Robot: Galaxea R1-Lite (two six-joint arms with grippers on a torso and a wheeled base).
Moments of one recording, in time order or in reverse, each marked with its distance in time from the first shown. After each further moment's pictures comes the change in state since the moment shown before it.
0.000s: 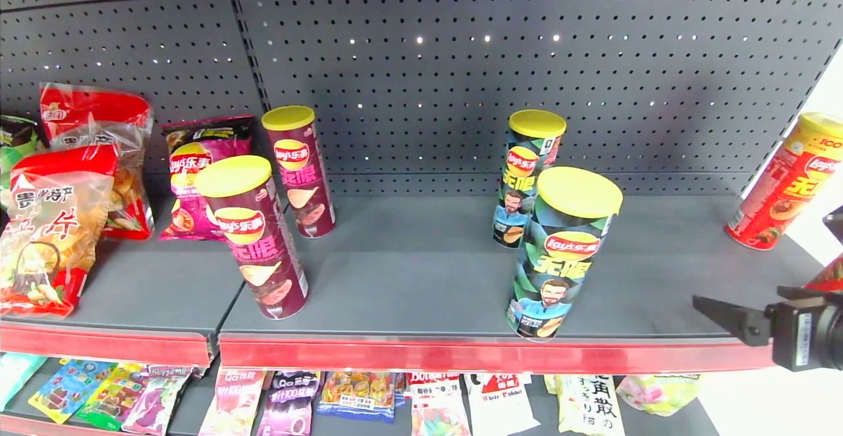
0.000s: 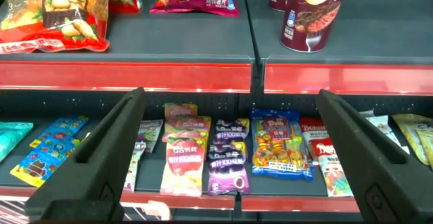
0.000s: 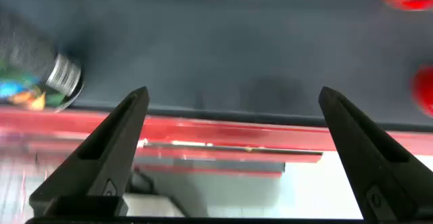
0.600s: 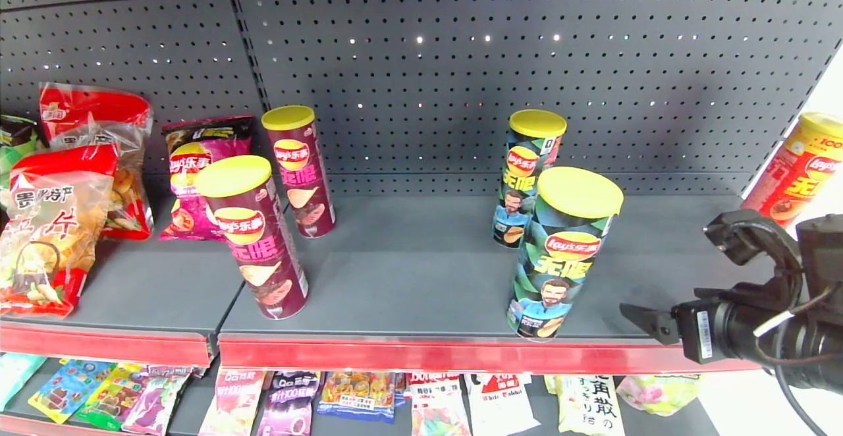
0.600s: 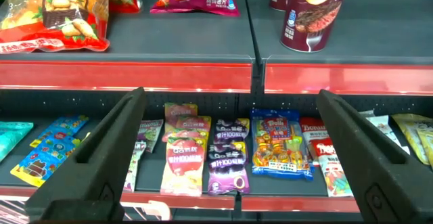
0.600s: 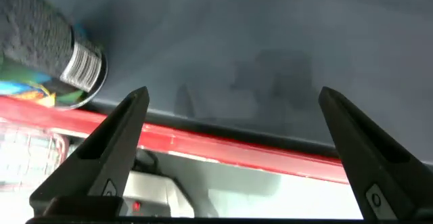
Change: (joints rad) left arm 0.000 0.000 0.000 0.000 0.000 0.000; right arm 0.099 0.233 0.015 -0.153 -0.002 0.008
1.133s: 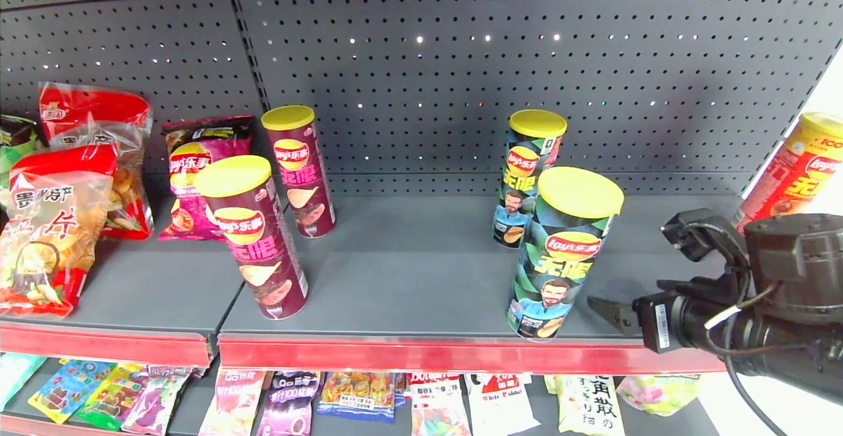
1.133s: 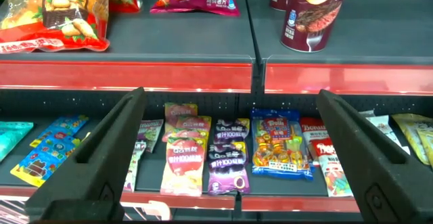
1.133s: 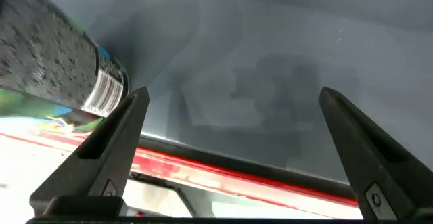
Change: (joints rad) left arm 0.000 0.000 0.000 0.000 0.000 0.000; right arm 0.043 0.114 0.021 -0.174 0.001 -0.006
